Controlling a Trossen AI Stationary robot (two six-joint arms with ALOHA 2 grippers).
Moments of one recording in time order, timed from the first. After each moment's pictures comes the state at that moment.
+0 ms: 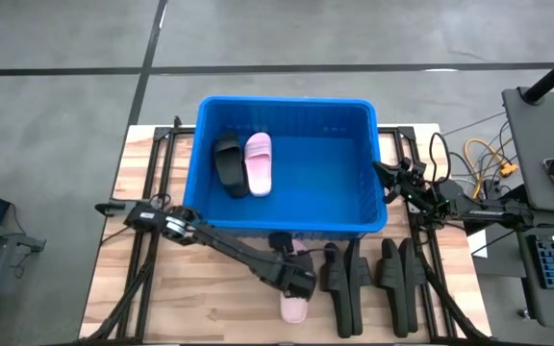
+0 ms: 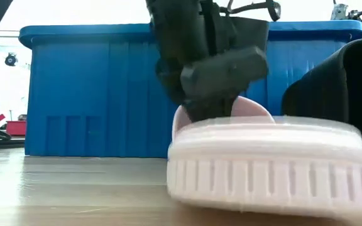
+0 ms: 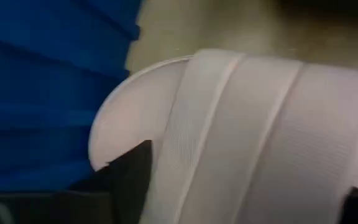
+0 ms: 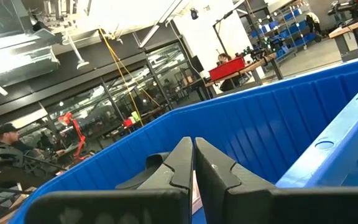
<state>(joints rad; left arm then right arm) -0.39 2.33 1.98 -0.99 -0.45 -0.57 -0.06 0.03 0.01 0.26 0.54 0.34</state>
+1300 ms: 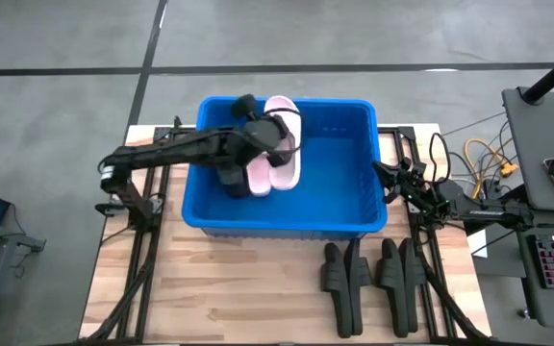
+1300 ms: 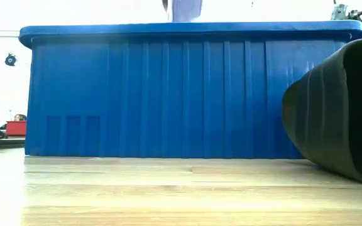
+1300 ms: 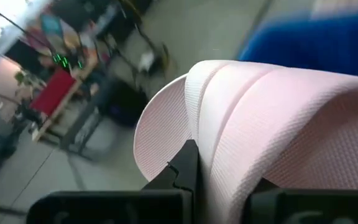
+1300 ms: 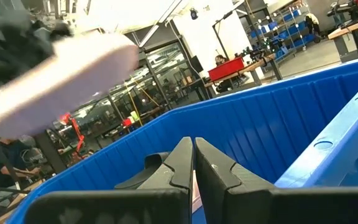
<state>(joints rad) 0.09 1.70 1.90 -0.75 -0.88 0.22 -0.06 0.03 0.01 0.26 0.54 0.34</state>
